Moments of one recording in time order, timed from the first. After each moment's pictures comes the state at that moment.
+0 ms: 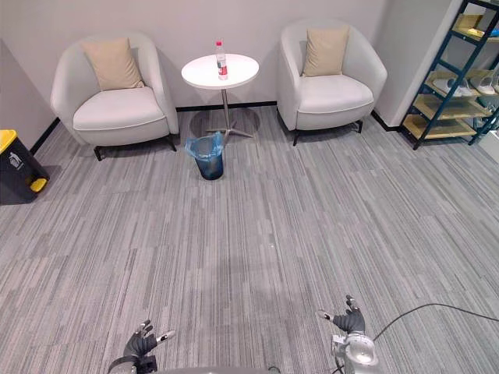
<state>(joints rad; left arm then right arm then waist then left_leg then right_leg) 0.18 0.14 0.07 0.92 -0.21 -0.11 0.05 0.12 -0.16 -0.20 0.82 0.04 -0.10 -0.10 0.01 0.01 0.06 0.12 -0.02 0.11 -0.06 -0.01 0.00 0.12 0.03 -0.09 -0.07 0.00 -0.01</state>
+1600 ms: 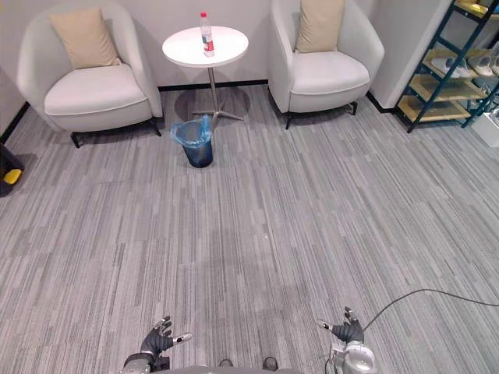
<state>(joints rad) 0.17 0.13 -0.05 0.79 -0.14 -0.12 0.05 0.07 -0.16 -0.22 0.84 0.05 -0.10 -0.09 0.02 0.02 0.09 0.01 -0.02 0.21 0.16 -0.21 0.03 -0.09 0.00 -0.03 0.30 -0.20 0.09</state>
